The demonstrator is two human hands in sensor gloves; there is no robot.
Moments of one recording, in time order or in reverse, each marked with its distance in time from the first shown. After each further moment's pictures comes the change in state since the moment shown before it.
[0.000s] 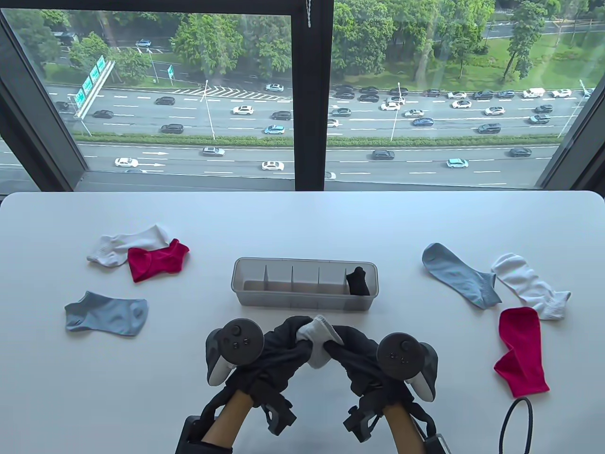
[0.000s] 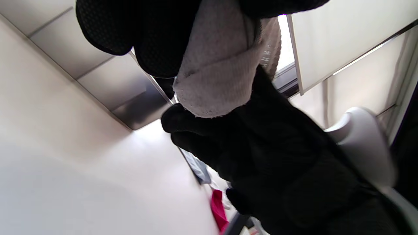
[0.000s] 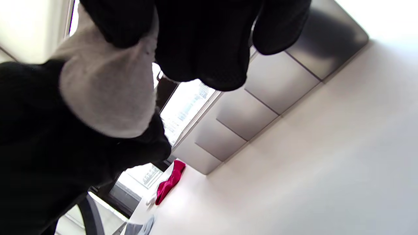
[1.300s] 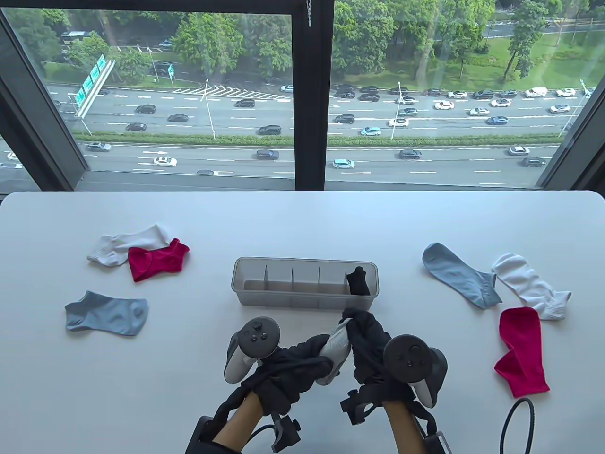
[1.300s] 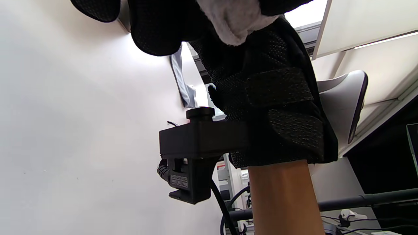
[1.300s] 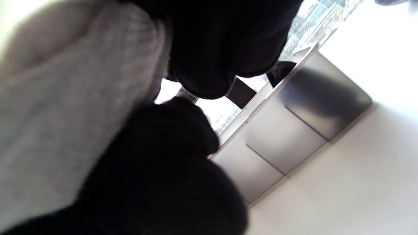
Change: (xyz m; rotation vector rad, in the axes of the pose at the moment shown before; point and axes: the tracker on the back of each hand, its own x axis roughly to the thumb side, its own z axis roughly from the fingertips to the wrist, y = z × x) left_hand -0.015 -0.035 -0.012 -0.277 0.131 0.196; right_hand 0.013 -0.009 0.008 -0.189 -0.023 -0.057
